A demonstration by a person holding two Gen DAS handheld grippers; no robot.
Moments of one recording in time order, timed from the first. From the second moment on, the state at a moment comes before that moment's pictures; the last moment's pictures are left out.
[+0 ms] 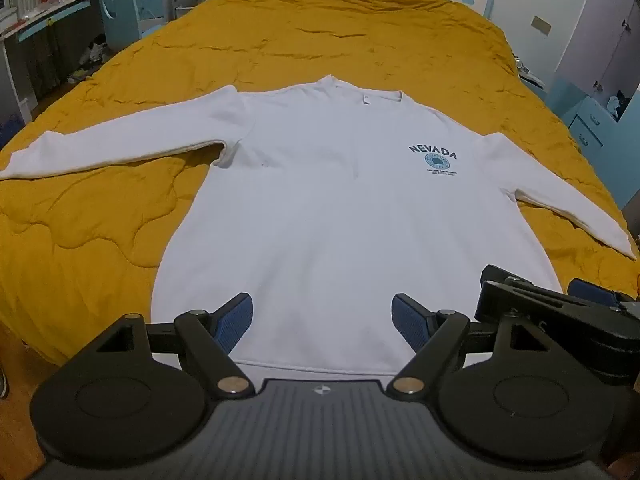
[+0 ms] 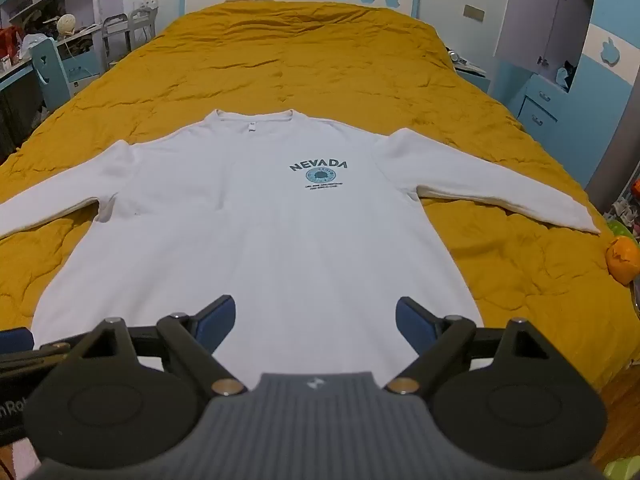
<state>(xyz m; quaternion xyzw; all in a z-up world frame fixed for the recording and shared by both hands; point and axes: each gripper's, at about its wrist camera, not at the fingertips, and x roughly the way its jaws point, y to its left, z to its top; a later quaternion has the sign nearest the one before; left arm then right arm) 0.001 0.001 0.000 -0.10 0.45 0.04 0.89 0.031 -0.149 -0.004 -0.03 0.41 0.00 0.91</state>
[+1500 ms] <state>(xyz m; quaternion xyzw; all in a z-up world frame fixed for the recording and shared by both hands) 0.006 -0.001 -0.001 -0.09 0.46 0.05 0.88 0.031 -0.143 -0.004 -0.04 0.41 -0.01 0.91</state>
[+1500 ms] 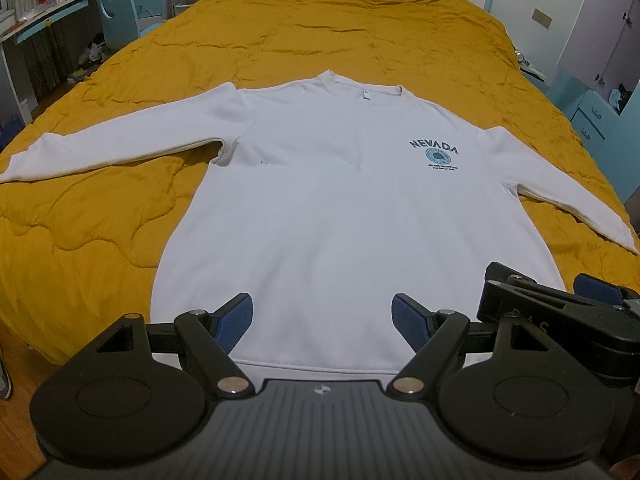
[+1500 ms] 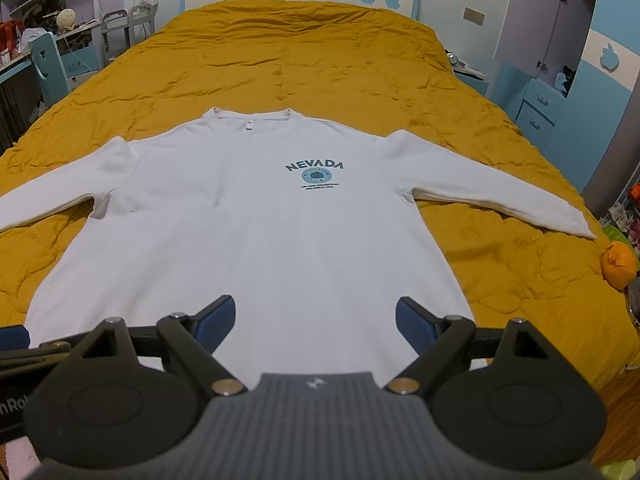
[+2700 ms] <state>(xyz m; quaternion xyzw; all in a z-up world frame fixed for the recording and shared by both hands) 0.007 -0.001 -0.007 -0.09 0.47 0.05 0.88 0.032 -0.141 -0.004 -0.04 0.42 -0.01 0.91</state>
